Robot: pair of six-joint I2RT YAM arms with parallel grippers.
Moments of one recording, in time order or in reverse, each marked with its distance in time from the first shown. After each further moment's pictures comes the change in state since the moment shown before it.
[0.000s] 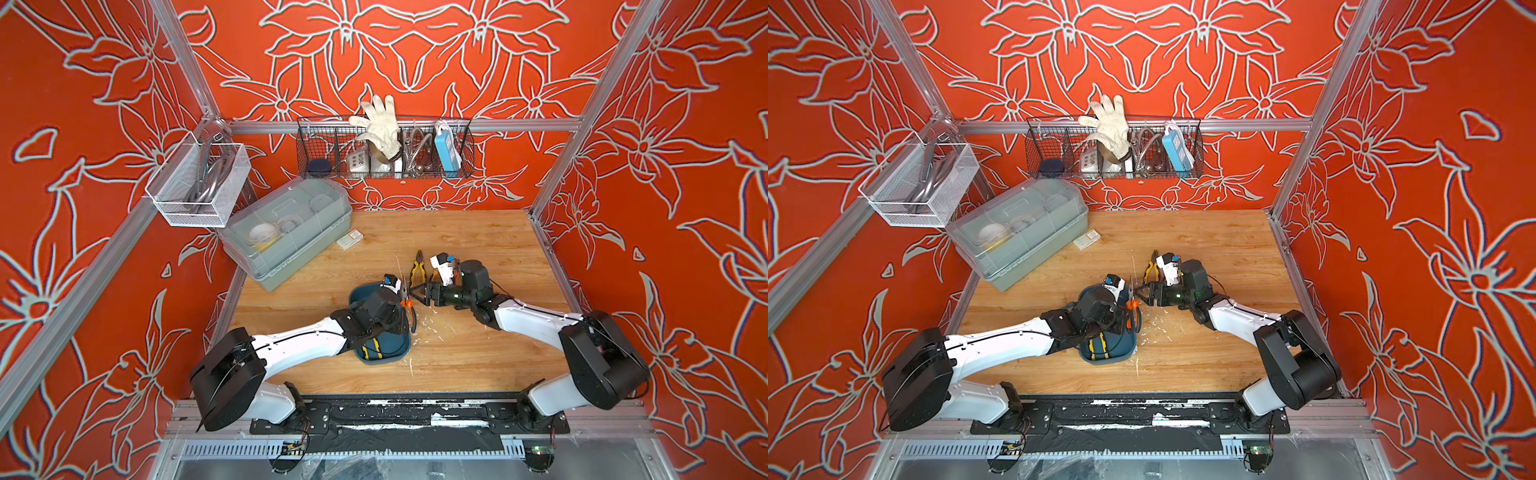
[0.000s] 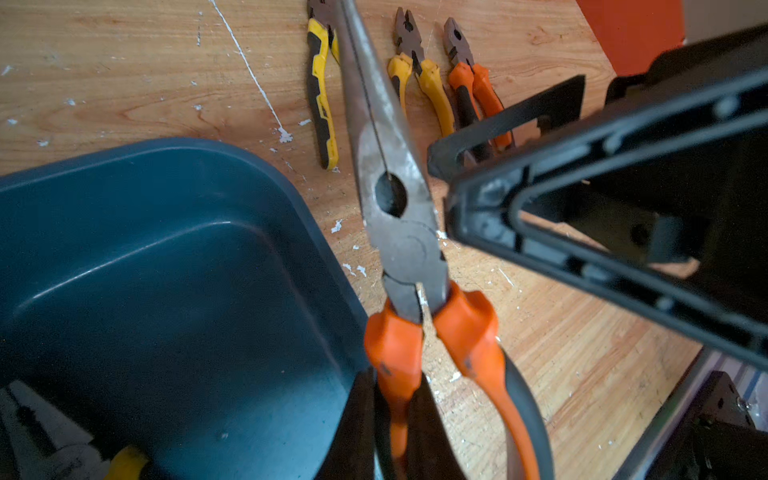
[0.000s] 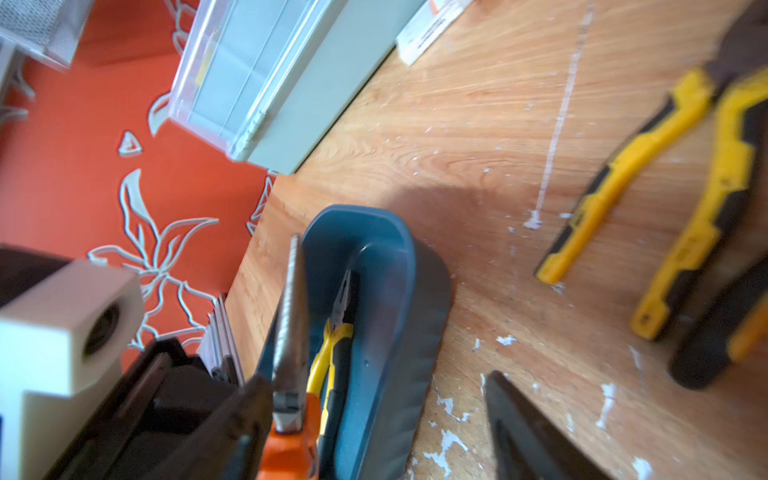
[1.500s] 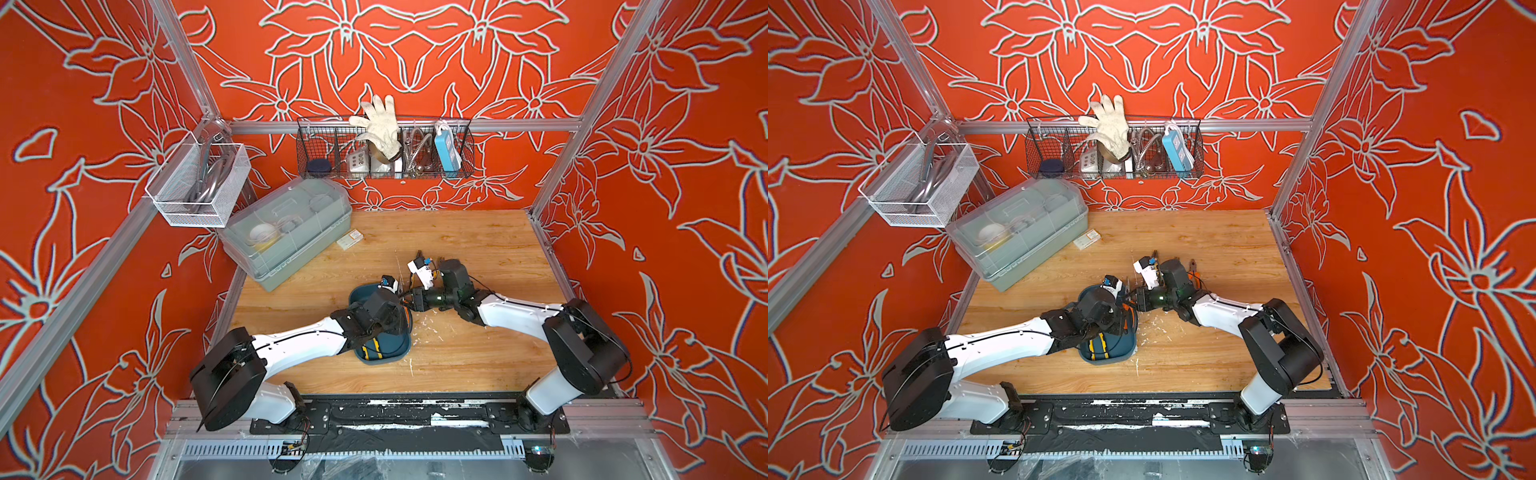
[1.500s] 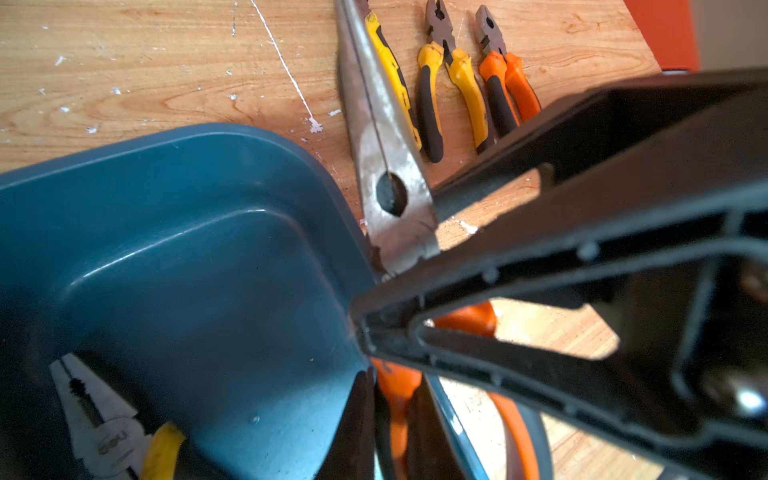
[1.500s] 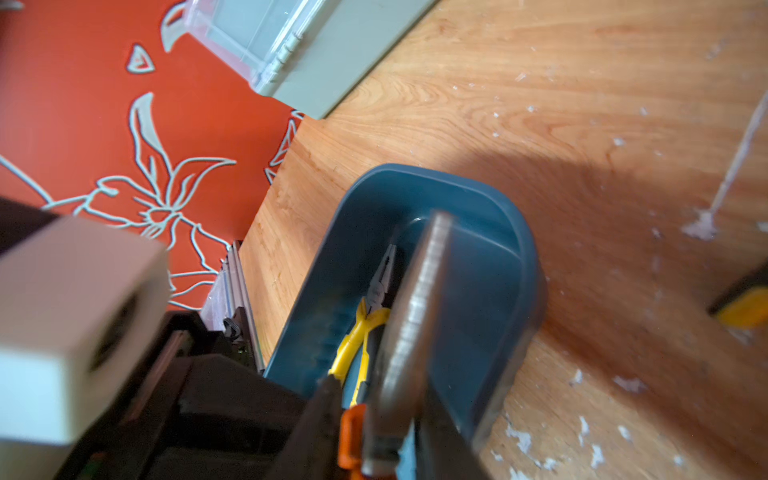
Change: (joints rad) left arm 0.000 0.002 0.000 -0.047 -0.045 0.000; right arm 0.117 0.105 0.113 -0.053 -0.031 -0.060
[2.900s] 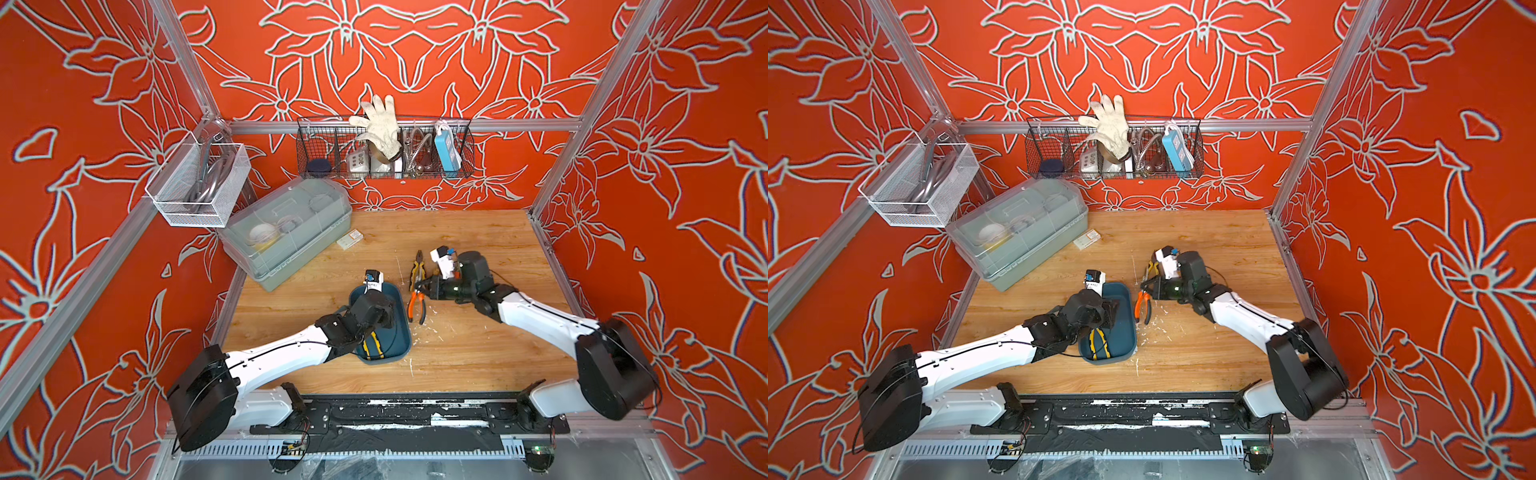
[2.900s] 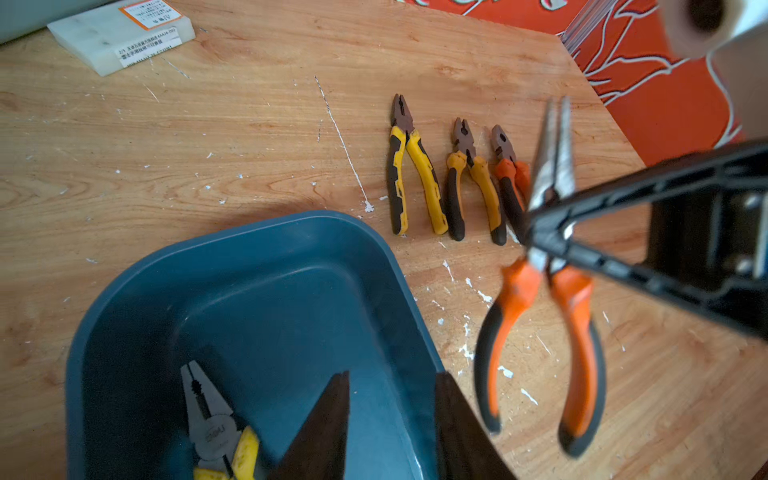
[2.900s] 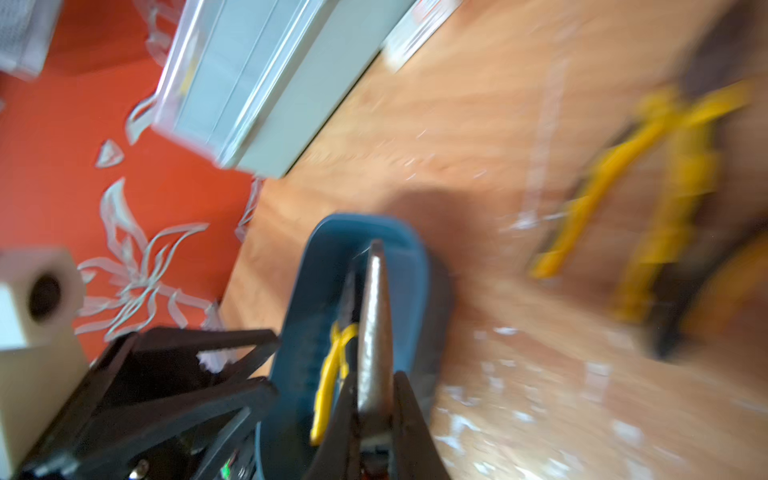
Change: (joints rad) left arm 0.000 -0.152 -0.058 0.042 -0.188 -0.027; right arm -0.161 -0.208 0.051 -0.295 0.147 0.029
